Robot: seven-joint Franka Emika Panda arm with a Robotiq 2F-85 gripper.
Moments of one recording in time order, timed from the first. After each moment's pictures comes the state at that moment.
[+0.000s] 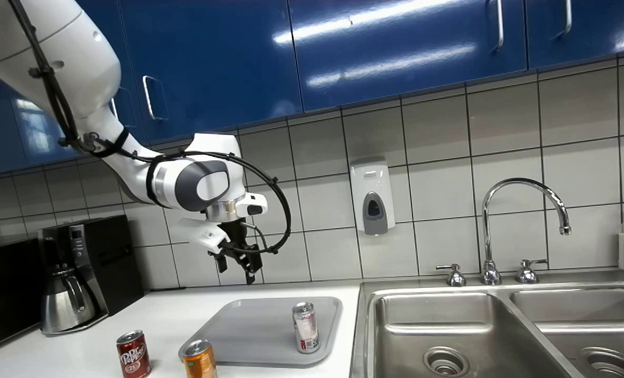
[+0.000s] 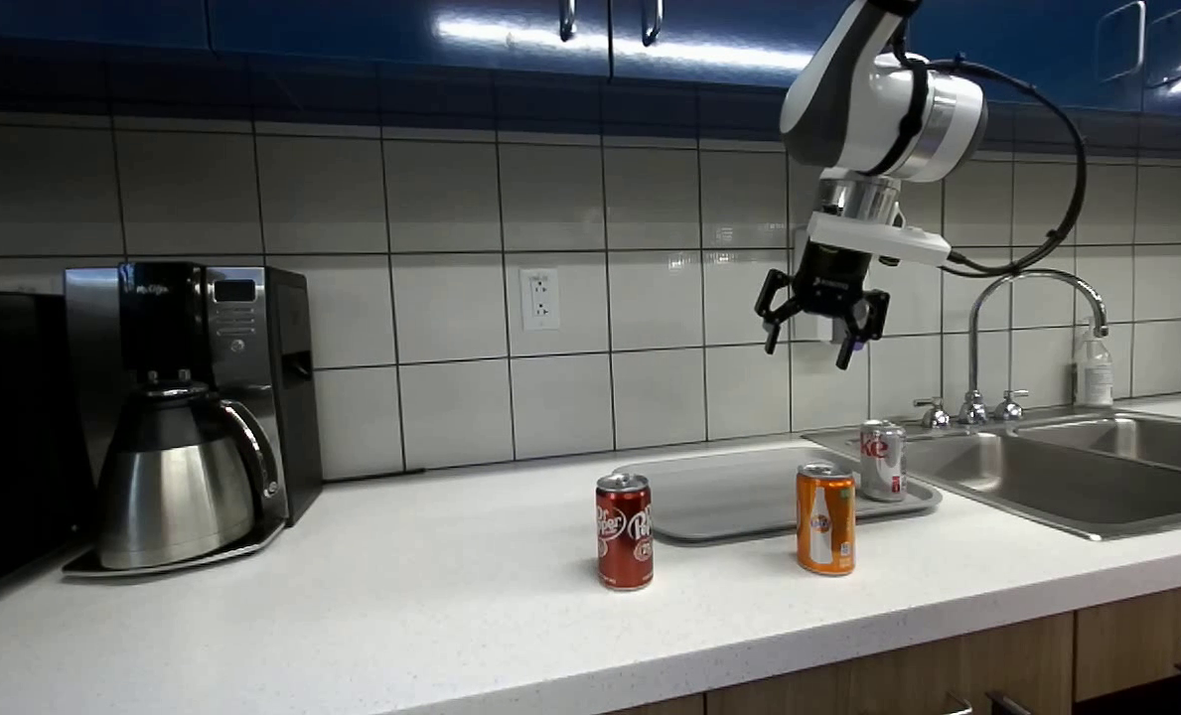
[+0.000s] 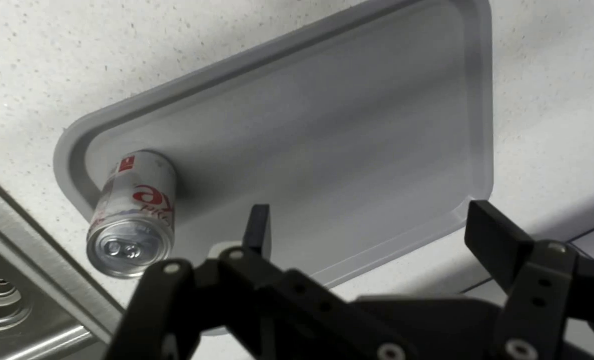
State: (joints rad) arm 0.03 -0.15 -0.04 -2.46 0.30 2.55 0.05
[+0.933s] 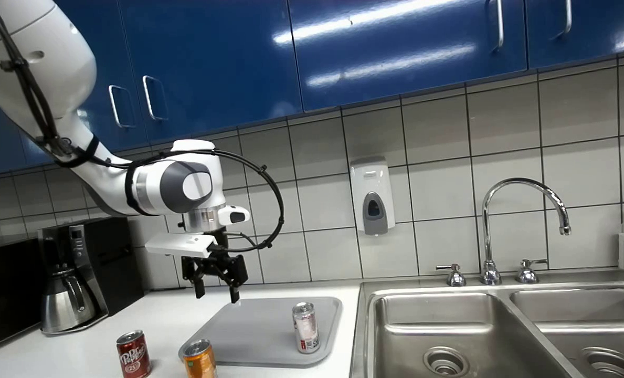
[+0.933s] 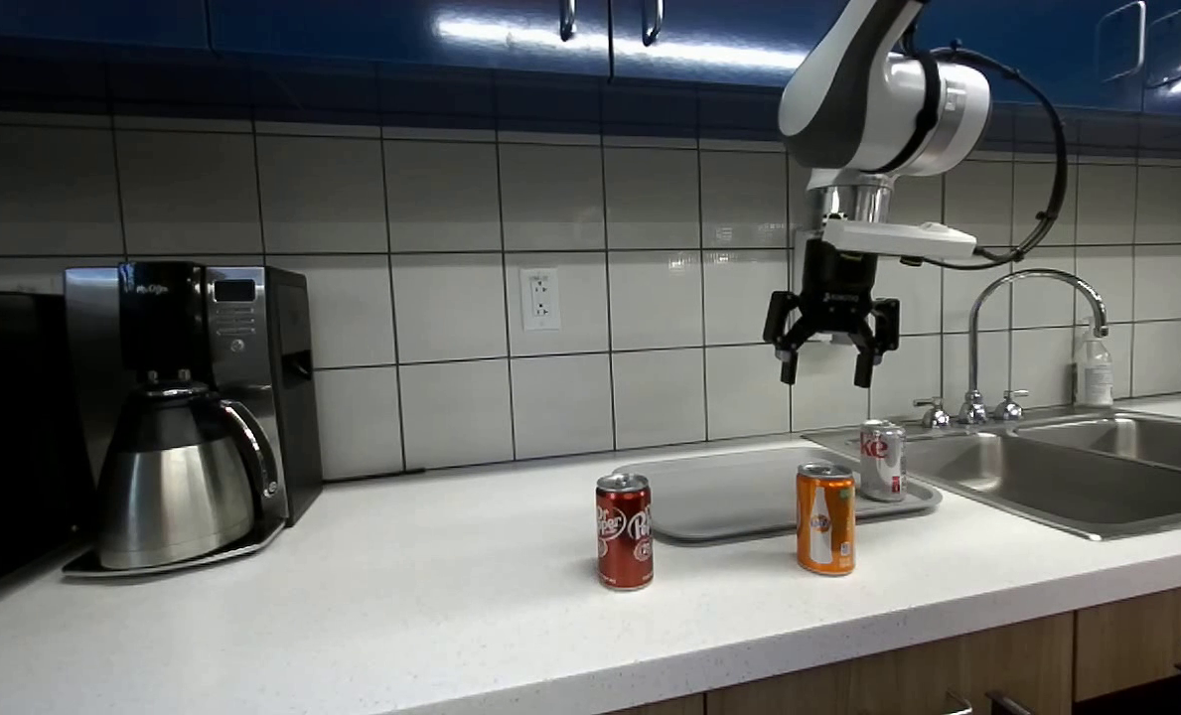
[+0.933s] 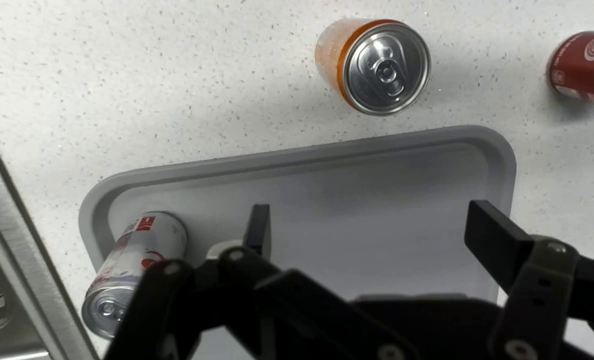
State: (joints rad) arm 0.04 -0.21 0.01 -2.53 0.12 2.41 0.01
